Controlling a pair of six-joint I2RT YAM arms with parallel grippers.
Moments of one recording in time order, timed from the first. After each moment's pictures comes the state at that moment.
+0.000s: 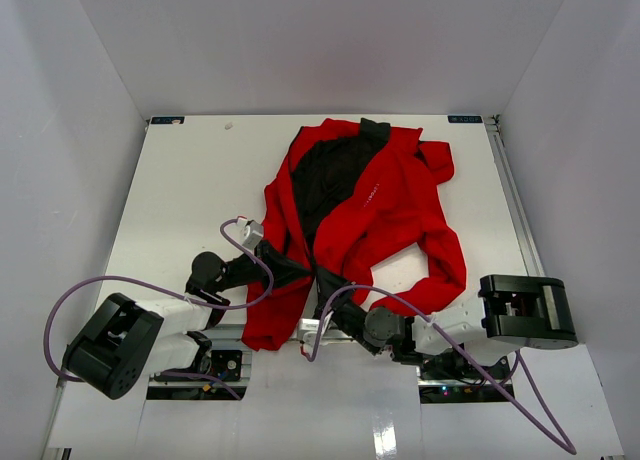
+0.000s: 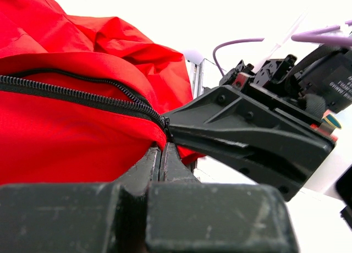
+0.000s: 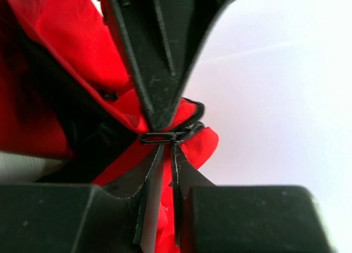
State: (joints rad) left arm -0.50 1.20 0.12 1.30 0.87 -0.63; right arm 1.54 1.46 0.34 1.17 0.64 -1.31
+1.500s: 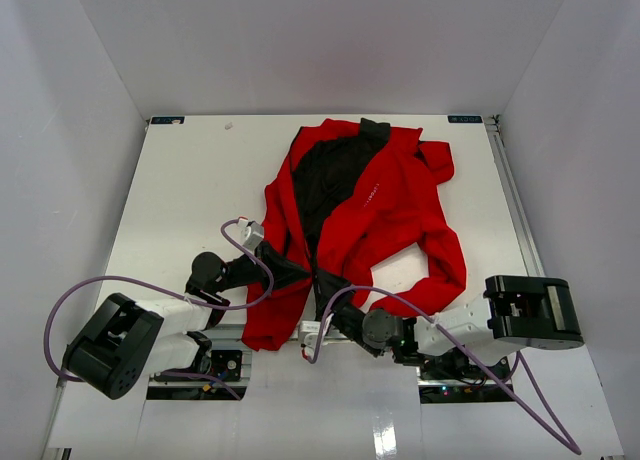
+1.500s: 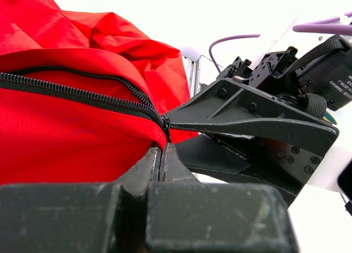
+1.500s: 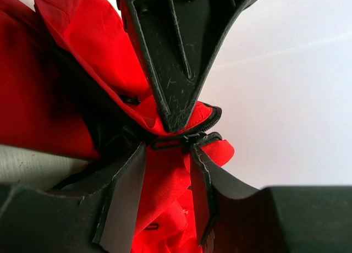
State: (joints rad) left arm -0.50 1.20 0.12 1.30 0.89 -0.63; right arm 1.56 1.42 0.34 1.07 0.62 -1.20
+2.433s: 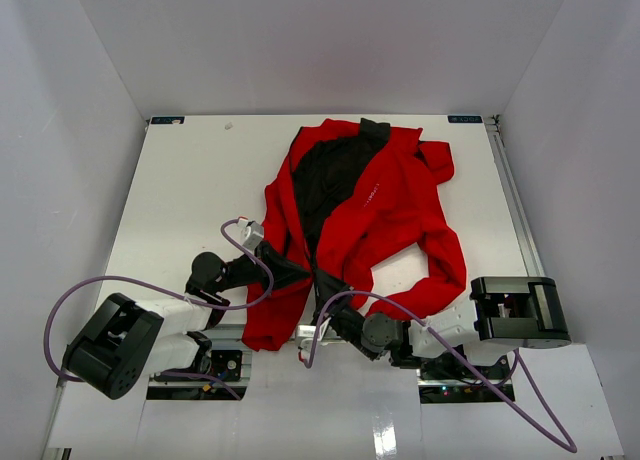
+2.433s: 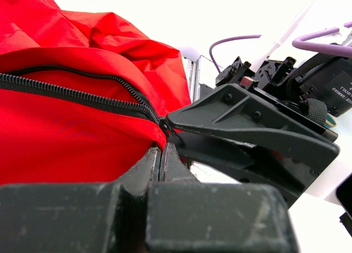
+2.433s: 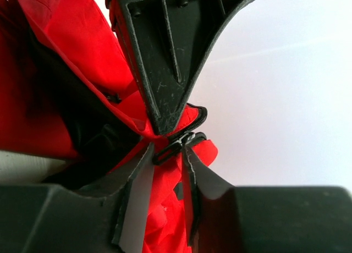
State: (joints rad) left arm -0.50 1.20 0.12 1.30 0.89 -0.64; right arm 1.58 1.49 0.34 1.20 0.68 -1.33
